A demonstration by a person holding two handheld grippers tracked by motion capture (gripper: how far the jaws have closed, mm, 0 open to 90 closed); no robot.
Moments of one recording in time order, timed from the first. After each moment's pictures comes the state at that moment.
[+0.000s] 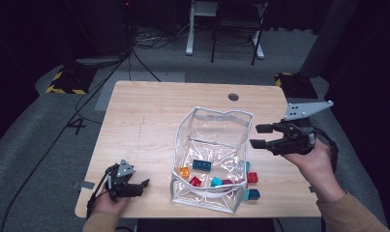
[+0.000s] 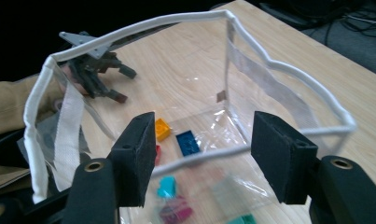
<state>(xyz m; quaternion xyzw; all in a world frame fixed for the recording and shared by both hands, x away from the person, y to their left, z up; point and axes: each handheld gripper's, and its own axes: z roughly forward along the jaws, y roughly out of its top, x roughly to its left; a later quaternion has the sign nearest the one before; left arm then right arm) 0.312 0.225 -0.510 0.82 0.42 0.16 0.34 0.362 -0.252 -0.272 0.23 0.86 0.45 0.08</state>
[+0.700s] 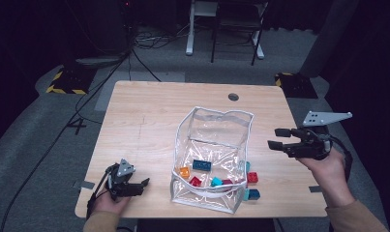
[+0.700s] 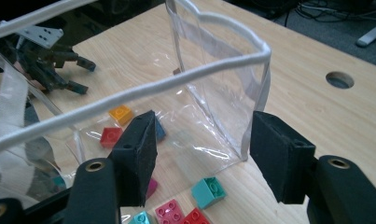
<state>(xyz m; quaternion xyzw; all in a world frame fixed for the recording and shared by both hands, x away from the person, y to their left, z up) 0.313 0.225 -0.510 0.82 0.43 0.16 0.34 0.363 -0.303 -0.303 0.30 0.84 0.44 0.11</state>
